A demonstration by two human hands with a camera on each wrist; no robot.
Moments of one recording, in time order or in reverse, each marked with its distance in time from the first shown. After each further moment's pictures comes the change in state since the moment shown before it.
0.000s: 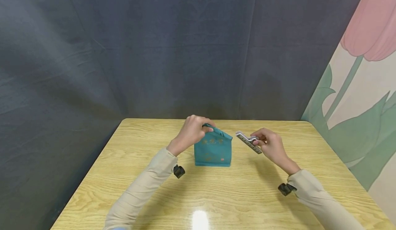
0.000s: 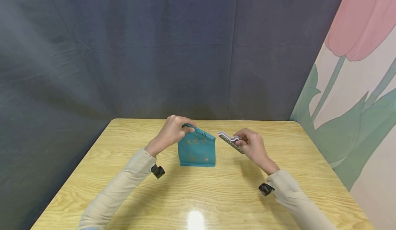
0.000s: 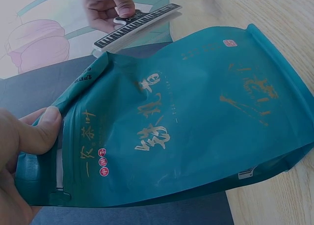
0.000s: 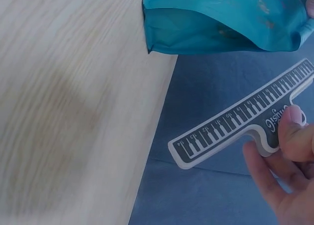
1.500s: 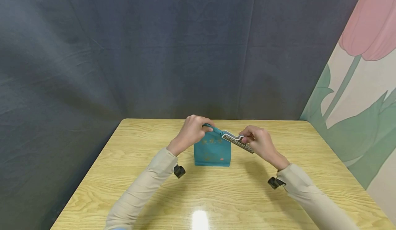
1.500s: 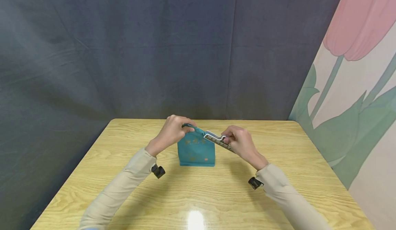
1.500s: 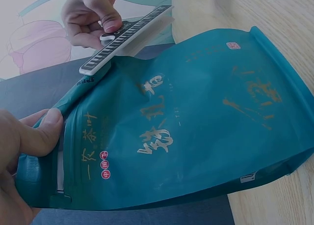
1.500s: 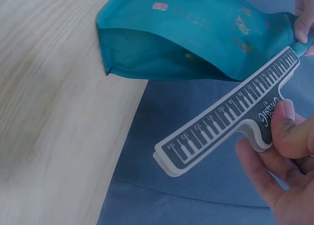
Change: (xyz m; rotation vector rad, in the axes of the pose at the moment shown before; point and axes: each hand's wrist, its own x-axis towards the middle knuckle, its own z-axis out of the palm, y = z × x) left_hand 0.001 0.000 0.000 0.006 0.000 -0.003; right_hand 0.022 -0.031 0.012 0.032 -0.071 -0.094
